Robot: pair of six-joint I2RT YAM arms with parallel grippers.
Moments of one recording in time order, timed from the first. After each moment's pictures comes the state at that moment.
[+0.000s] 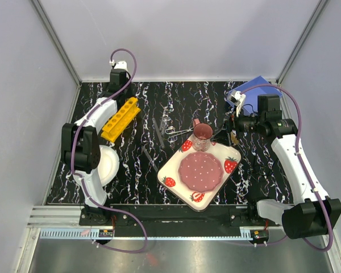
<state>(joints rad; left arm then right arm) -0.17 1.88 1.51 -0.15 -0.19 -0.19 0.12 1.18 1.16 -0.73 -0.94 -0.27</state>
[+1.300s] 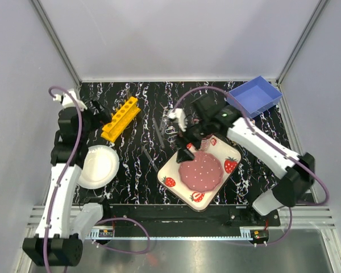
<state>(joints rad) -0.01 0.92 0.99 -0.37 -0.06 -0.36 0.67 1.50 1.45 -0.92 -0.69 -0.32</state>
